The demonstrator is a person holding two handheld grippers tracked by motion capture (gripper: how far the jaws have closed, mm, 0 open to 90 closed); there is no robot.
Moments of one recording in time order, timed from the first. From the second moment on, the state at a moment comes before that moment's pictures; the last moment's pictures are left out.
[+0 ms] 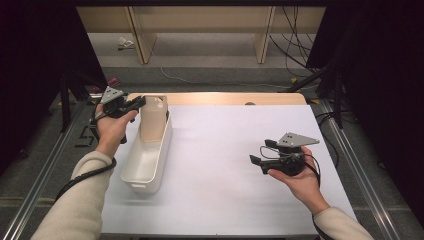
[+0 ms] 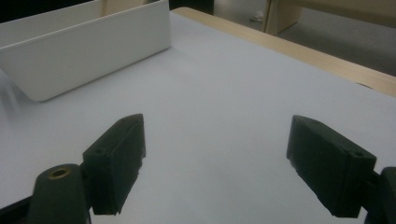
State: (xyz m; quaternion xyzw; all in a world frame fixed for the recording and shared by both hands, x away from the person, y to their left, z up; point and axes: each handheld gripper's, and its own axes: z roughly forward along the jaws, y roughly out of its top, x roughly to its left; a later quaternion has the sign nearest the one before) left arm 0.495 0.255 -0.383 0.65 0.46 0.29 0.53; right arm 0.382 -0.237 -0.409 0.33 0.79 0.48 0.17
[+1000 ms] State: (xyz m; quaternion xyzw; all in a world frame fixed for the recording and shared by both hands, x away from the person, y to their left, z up) left arm 0.504 0.259 -0.406 0.66 0.48 0.27 0.51; right arm 0.382 -0.237 -0.410 0.33 0.79 0.48 0.18
